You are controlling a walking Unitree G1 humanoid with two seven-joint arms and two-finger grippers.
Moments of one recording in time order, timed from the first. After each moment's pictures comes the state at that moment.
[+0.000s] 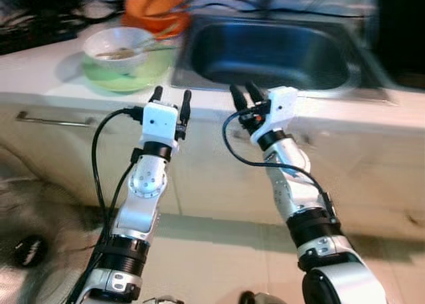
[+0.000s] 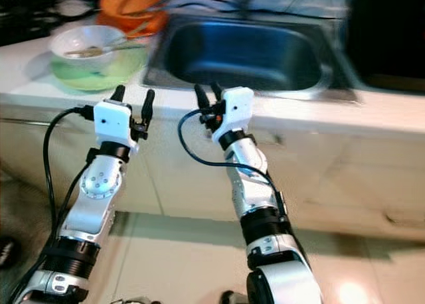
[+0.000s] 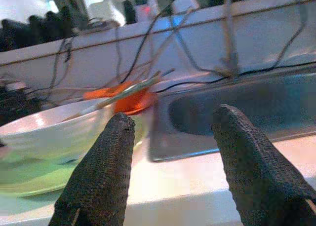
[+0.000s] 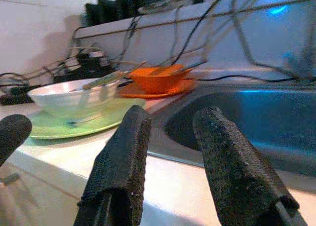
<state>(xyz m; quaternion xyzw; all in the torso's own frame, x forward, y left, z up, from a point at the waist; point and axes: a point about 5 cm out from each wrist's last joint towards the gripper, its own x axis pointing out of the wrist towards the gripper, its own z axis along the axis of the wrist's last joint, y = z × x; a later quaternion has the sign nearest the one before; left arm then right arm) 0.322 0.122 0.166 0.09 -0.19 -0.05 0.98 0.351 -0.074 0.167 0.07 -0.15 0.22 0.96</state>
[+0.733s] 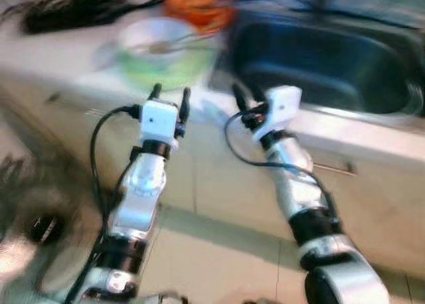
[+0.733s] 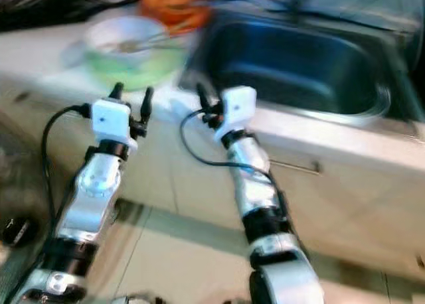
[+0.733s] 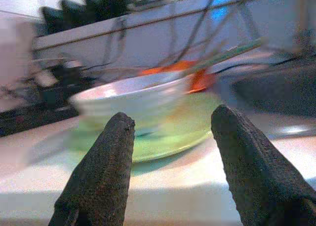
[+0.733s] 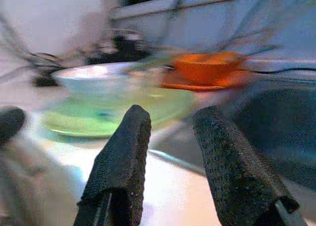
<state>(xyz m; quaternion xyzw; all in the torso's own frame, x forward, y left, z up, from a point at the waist) 0.322 0.132 0.165 0.11 -0.19 -0.04 0.98 0.348 -0.062 0.168 0.07 -0.16 0.23 0.96</state>
